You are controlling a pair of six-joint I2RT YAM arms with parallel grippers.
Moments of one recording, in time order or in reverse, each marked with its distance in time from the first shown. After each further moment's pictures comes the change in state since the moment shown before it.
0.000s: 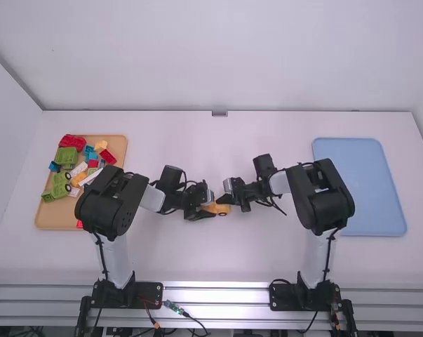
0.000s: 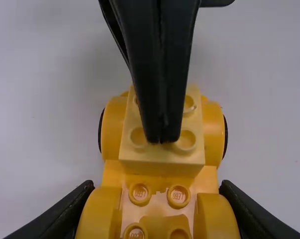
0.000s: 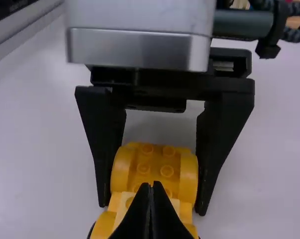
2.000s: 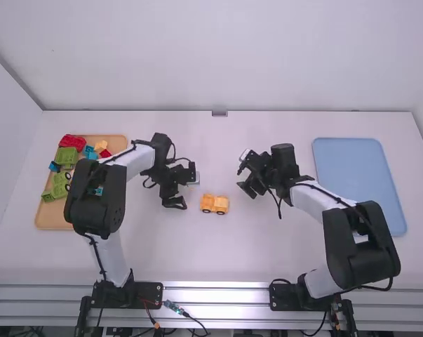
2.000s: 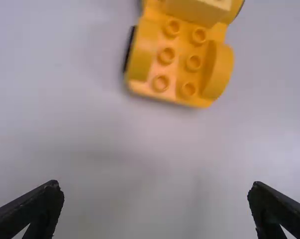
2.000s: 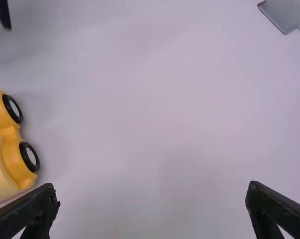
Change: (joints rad) left arm 0.161 -0.023 0.562 -1.166 -0.372 0.374; right arm -0.034 -0.451 -0.124 0.105 0.779 0.669
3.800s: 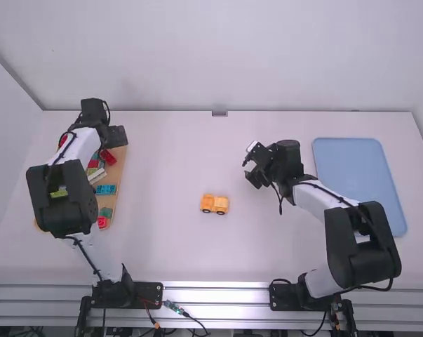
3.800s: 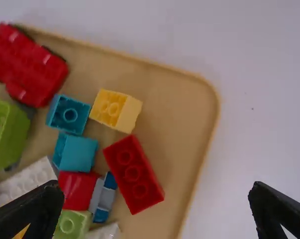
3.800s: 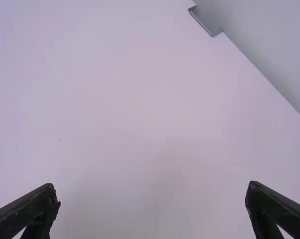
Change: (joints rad) left arm 0.382 0.000 0.214 0.364 -0.656 -1.420; right arm -0.036 0.000 0.000 0.116 0.131 0.001
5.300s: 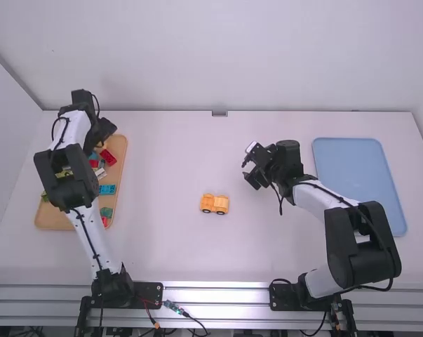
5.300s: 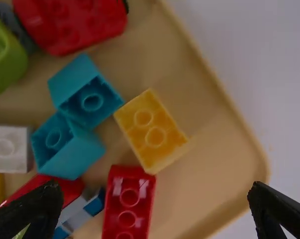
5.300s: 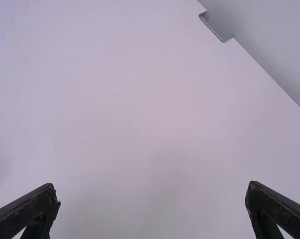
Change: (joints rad) left arm 0.089 0.364 0.515 -0.363 0.047 -0.497; right arm 0.002 0.000 0.000 -0.007 -0.041 0.008
